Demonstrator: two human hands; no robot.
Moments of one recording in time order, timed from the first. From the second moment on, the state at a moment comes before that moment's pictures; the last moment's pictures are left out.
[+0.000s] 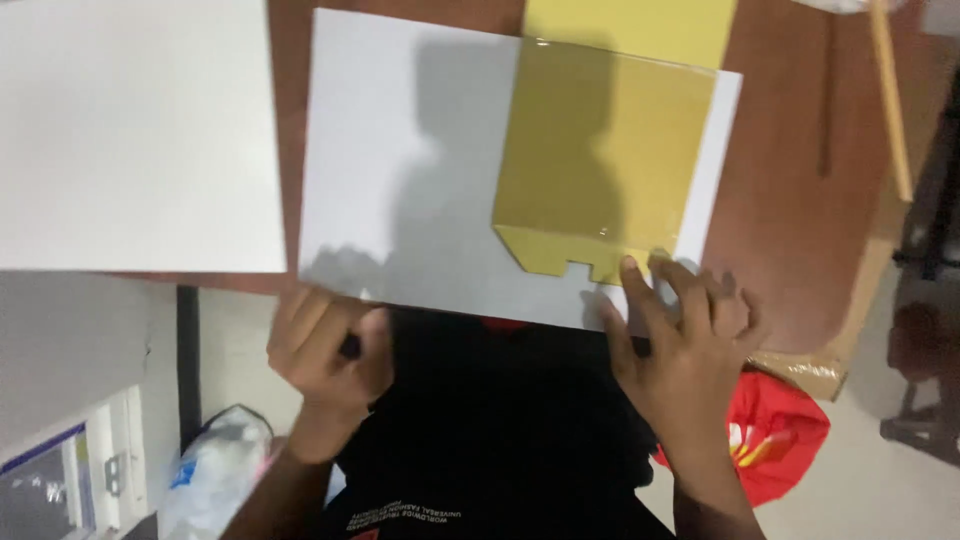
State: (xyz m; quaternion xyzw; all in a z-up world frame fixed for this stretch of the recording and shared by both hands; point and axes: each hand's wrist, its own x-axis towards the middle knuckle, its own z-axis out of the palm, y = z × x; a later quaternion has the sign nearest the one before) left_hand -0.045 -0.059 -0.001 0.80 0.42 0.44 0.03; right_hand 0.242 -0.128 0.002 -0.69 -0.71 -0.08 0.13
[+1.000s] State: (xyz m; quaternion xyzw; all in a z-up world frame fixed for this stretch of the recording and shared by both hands) left_hand 0.007 -0.039 0.043 0.84 0.30 0.45 0.03; right_hand 0.245 -0.134 0.009 -0.73 -0.68 0.00 0.11
